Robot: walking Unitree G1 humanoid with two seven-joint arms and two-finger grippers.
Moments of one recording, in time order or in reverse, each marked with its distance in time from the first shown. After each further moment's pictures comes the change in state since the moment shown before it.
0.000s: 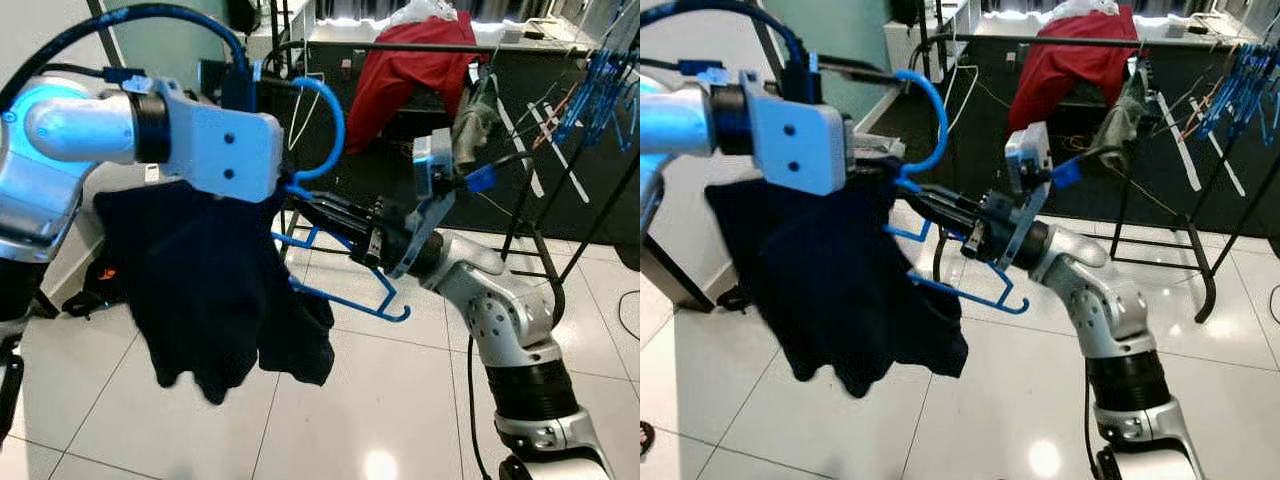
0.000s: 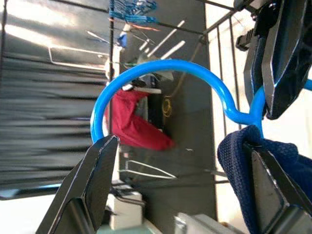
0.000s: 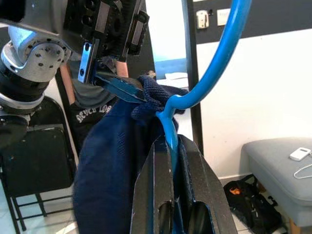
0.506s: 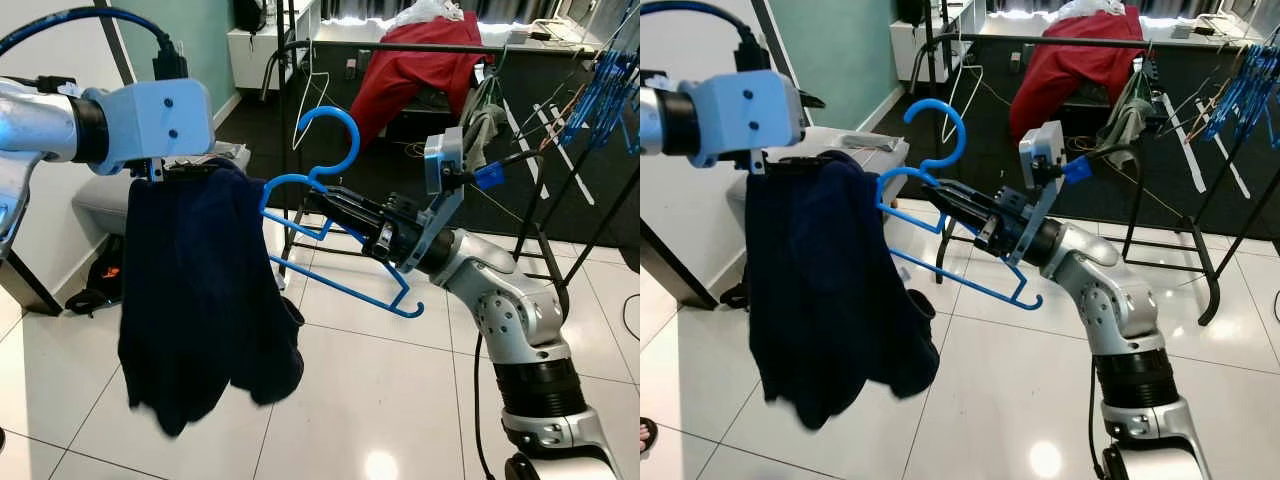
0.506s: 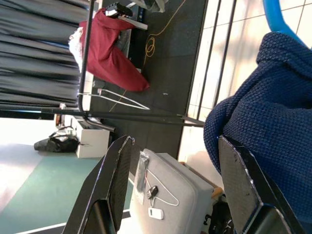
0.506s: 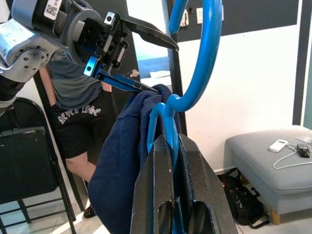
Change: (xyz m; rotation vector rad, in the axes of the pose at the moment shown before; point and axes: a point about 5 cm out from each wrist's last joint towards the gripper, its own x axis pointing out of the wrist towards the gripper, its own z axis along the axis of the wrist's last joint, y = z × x) left arm -0.025 -0.006 -0.044 -0.147 0.223 -0.034; right arm -0.010 -0.010 0.003 -0.006 -0.008 -0.074
